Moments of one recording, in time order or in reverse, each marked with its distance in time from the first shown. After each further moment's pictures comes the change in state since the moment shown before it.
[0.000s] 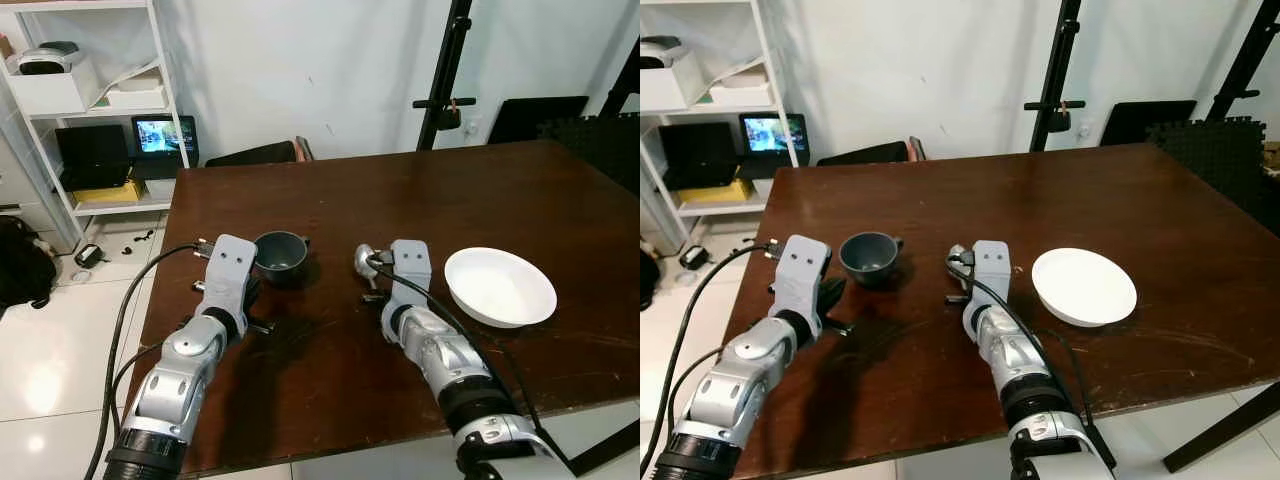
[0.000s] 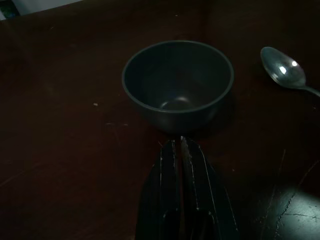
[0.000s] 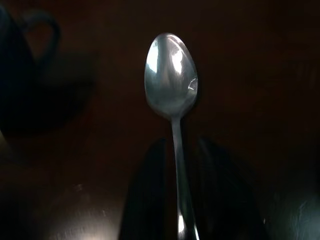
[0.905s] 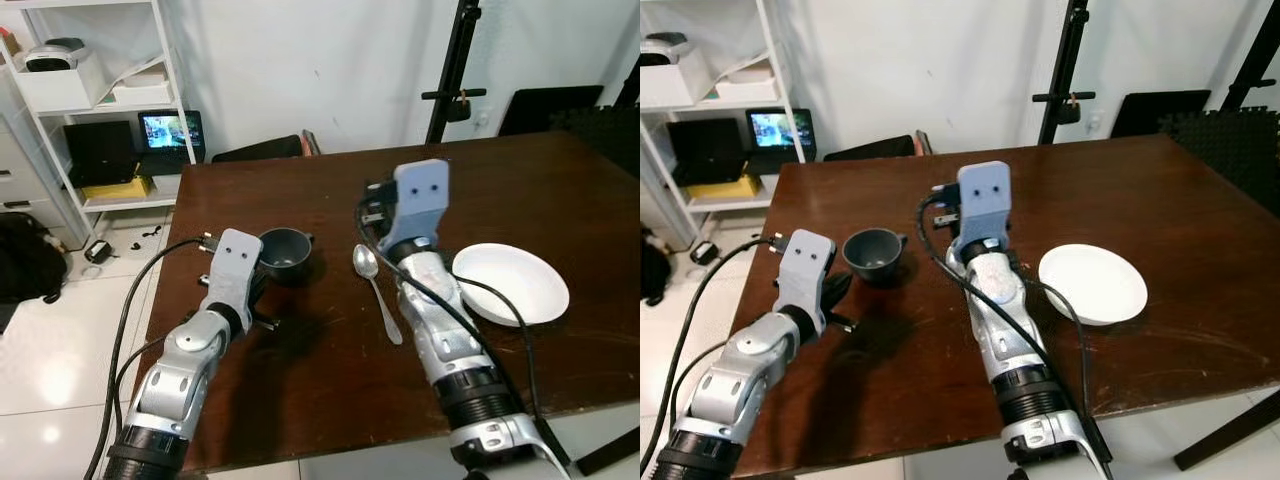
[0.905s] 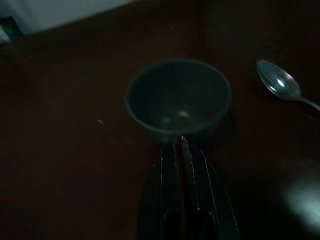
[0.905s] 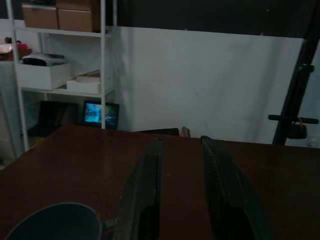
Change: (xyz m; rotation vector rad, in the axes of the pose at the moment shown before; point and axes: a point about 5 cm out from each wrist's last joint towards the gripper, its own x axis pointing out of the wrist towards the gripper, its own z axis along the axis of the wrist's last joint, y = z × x) left arm 0.001 0.004 0.021 0.031 -0.058 -0.049; right arm -0.039 0.037 0.096 -0.226 -0.698 0.056
